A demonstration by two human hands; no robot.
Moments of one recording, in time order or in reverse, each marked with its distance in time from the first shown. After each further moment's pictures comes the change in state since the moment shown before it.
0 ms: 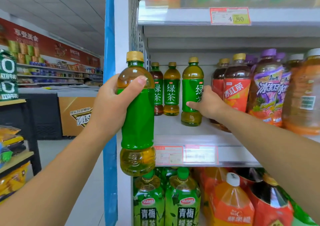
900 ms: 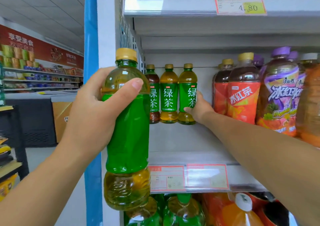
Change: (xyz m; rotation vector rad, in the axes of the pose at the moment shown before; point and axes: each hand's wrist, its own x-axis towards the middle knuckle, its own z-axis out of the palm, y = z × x) left_hand 0.007 -0.002 0.006 0.041 0.064 0.113; right_hand 0.071 0.033 0.046 0.066 0.029 0.072
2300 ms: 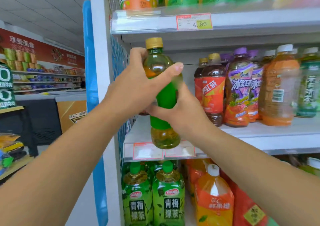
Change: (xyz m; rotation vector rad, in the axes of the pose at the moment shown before) left_hand 0.005 0.065 0.069 0.549 -0.133 -0.053; right_hand -0.192 -0.072 -0.066 0.509 -0.088 -0.378
